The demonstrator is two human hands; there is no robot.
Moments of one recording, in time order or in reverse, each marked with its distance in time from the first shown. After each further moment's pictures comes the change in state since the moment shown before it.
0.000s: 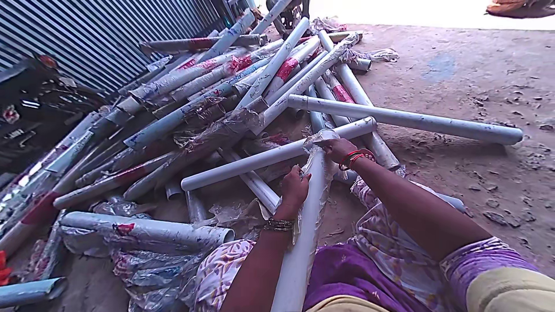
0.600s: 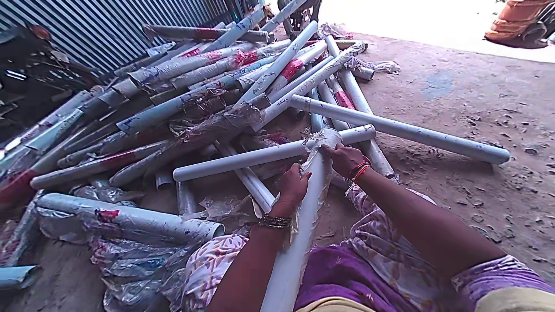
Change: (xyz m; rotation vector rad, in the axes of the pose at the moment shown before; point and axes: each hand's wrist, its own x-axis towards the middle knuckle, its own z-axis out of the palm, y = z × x) left_hand -0.005 0.000 -0.011 -0.061 -0.037 0.005; right_hand -0.030 -0.014 0.006 -0.367 0.020 -0.020
